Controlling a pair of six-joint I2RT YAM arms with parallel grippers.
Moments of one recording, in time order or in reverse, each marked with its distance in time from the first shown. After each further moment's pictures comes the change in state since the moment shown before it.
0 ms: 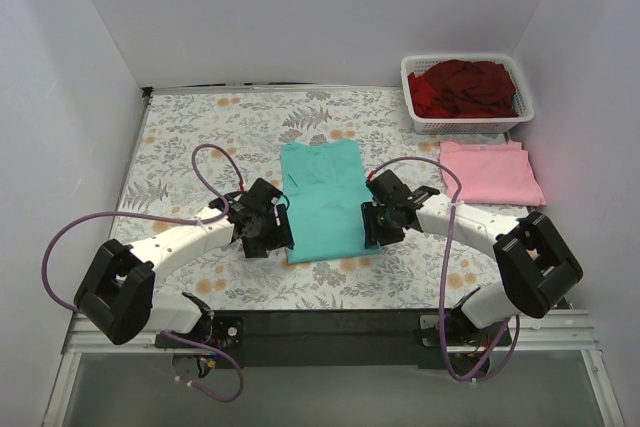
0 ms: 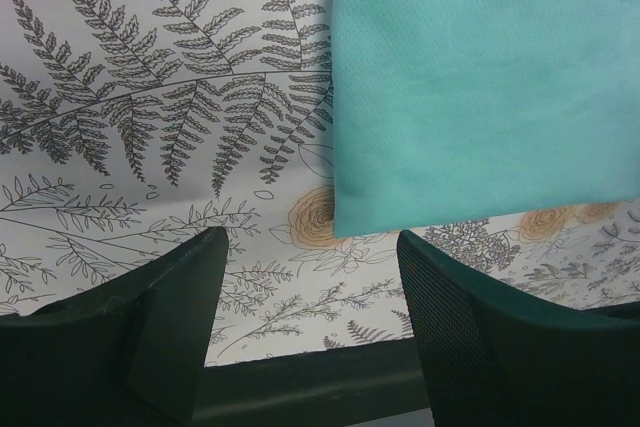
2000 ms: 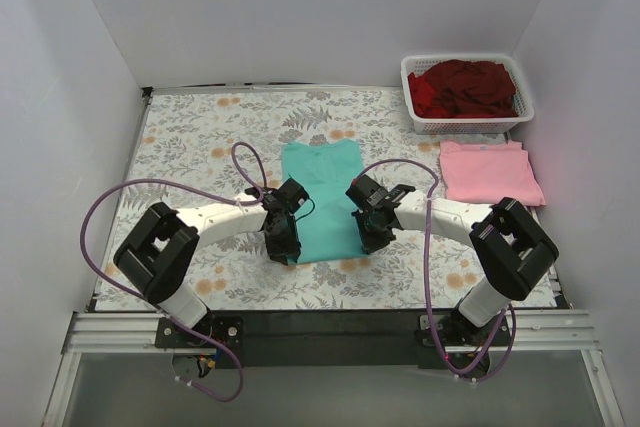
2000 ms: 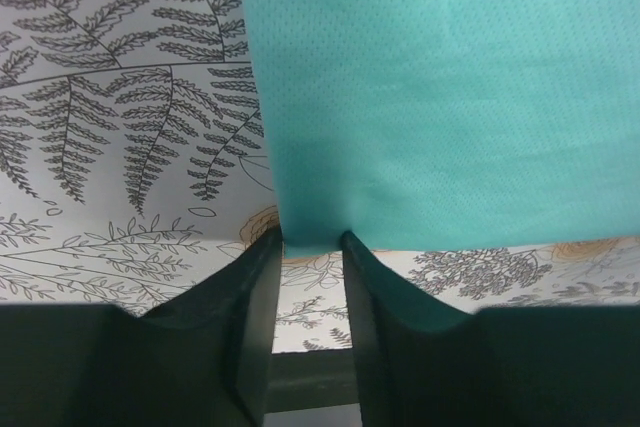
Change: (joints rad) left arm -0.092 0.286 0.137 -0.060 0.041 -0.044; right arm 0.107 0.144 0.089 -0.076 0.082 -0.006
